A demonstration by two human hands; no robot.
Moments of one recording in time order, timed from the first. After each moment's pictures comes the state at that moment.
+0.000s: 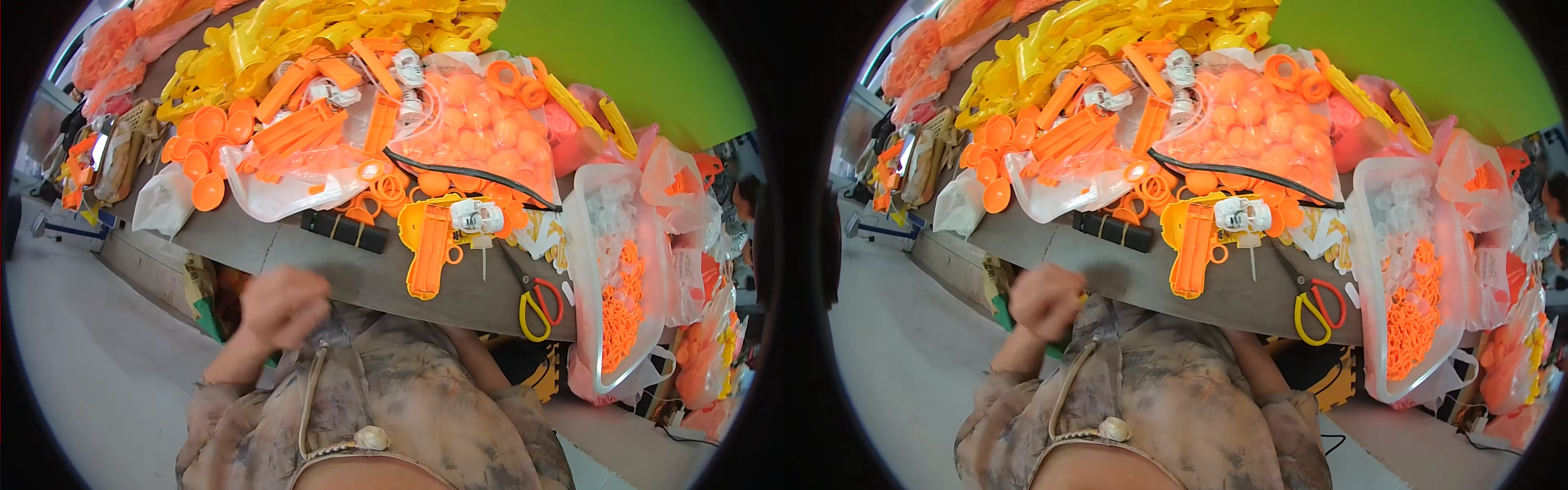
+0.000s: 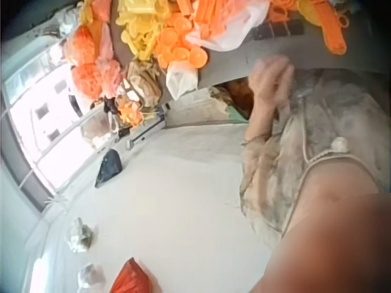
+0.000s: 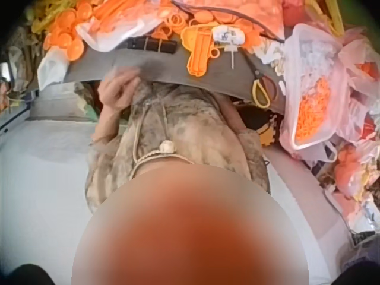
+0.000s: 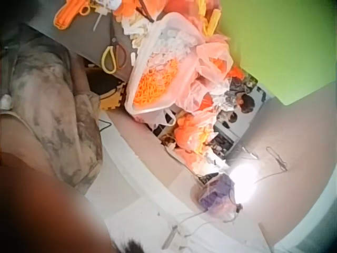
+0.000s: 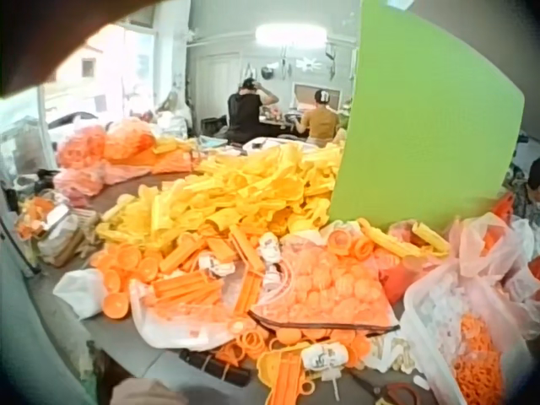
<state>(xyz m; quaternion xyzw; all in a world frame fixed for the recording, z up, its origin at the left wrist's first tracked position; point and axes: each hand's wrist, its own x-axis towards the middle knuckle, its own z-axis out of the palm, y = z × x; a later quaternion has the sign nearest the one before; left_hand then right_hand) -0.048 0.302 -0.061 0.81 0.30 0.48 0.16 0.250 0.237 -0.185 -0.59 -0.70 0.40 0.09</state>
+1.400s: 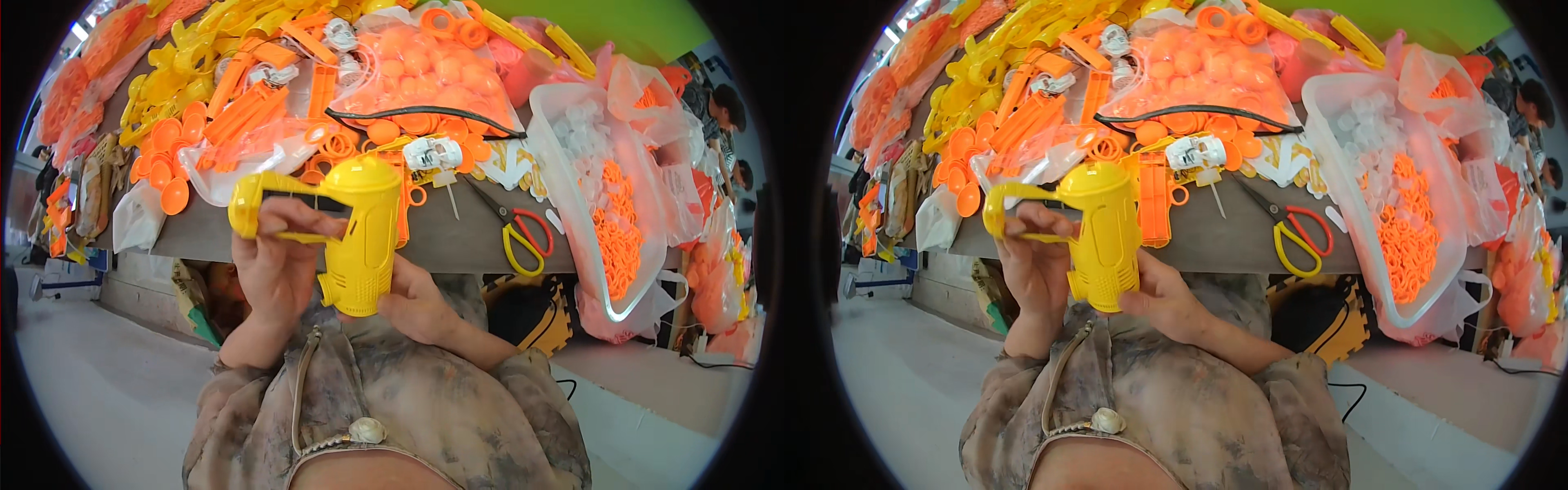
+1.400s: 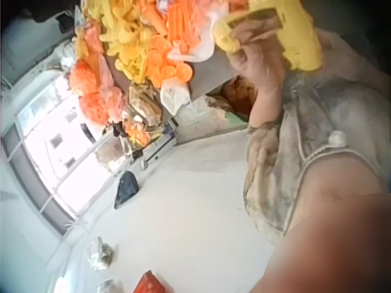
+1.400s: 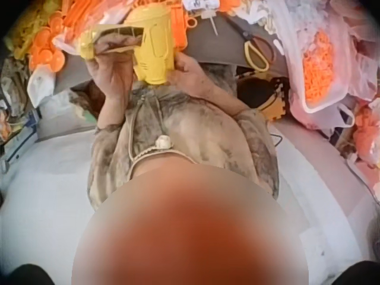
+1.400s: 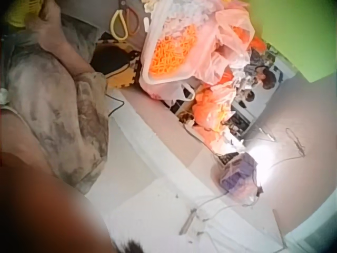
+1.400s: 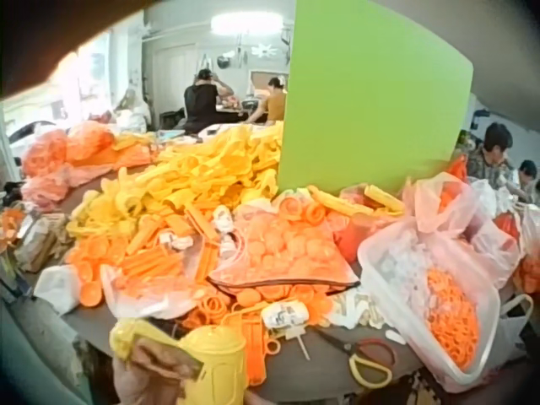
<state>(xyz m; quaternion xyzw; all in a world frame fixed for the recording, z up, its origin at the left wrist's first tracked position) 0.015 0.293 -0.063 0.39 0.09 0.66 0.63 0.179 0.230 -0.075 -0.20 -0.25 0.82 0.48</state>
